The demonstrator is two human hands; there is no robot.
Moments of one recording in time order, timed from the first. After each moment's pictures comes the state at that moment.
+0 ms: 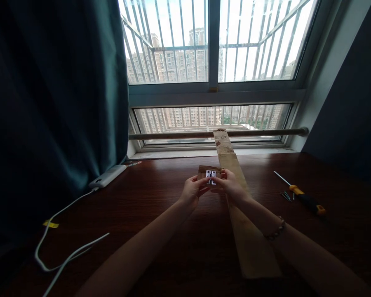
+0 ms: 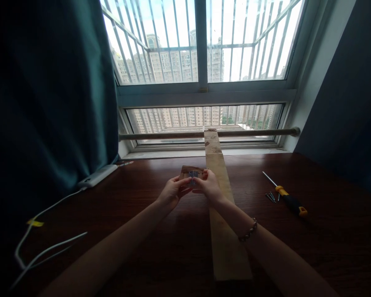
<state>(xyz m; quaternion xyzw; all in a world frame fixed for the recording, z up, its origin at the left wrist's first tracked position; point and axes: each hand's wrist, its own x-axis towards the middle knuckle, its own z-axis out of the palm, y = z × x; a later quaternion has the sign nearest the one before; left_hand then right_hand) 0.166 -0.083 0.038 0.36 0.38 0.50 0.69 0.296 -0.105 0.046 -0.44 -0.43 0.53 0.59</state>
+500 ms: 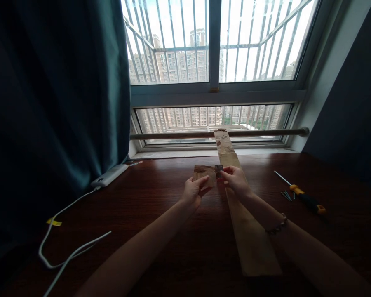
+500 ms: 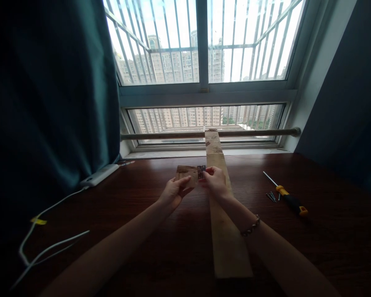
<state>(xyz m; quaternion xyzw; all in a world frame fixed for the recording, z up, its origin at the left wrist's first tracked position) 0.171 -0.087 0.040 0.29 0.38 0.56 0.68 0.309 -0.098 0.056 -0.52 -0.40 0.47 0.60</state>
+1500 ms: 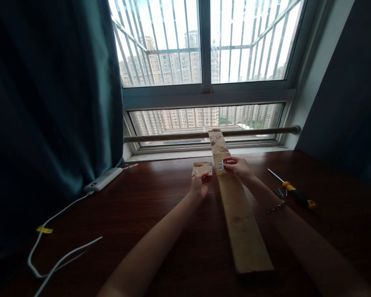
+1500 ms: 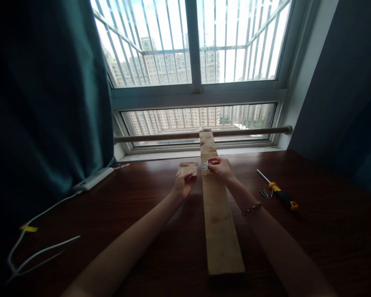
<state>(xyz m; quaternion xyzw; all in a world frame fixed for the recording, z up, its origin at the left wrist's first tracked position) 0.218 -0.045 0.014 0.20 0.27 0.59 0.73 0.371 -0.064 0.055 -0.50 -0.45 0.43 0.60</state>
